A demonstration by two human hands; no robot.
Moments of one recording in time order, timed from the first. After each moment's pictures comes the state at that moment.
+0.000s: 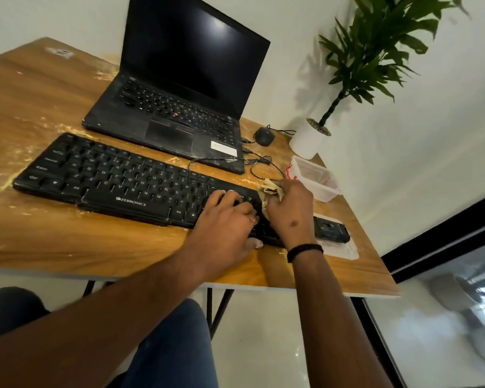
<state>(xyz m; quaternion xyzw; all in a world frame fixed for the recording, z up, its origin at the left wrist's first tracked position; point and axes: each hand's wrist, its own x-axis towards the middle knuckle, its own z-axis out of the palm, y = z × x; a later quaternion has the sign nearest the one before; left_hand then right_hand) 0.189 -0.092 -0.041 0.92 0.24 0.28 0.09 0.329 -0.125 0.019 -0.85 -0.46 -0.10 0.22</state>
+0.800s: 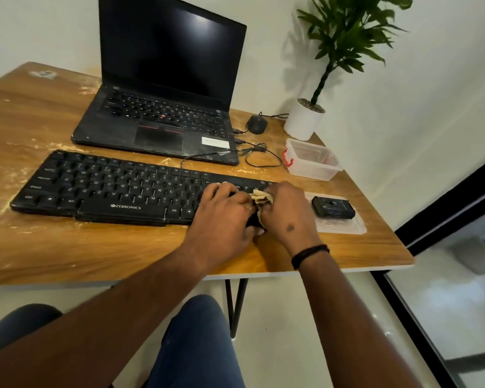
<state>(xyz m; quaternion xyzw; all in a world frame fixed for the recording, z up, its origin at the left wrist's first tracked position) 0.192 -0.091 -0.043 0.92 0.25 0.29 0.07 0.320 -0.154 0.013 -0.86 -0.49 -0.03 0.14</state>
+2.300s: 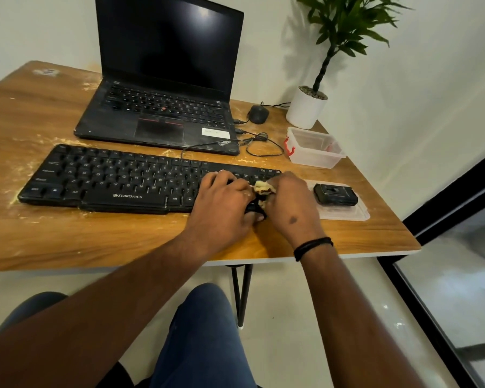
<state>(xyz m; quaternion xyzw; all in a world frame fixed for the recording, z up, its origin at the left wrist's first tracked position) 0.194 -0.091 -0.042 0.92 0.26 0.29 0.06 0.314 -0.167 0.012 -0.85 -0.50 -0.05 0.15</state>
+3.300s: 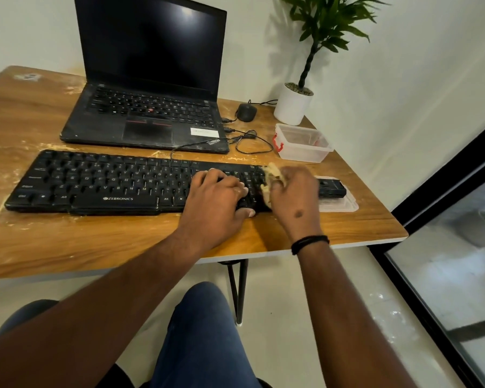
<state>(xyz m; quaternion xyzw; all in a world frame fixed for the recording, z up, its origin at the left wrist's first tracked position) 0.195 -0.088 -0.045 0.92 0.26 0.29 0.06 0.324 -0.178 0.009 -0.85 -0.42 -0.08 0.31</state>
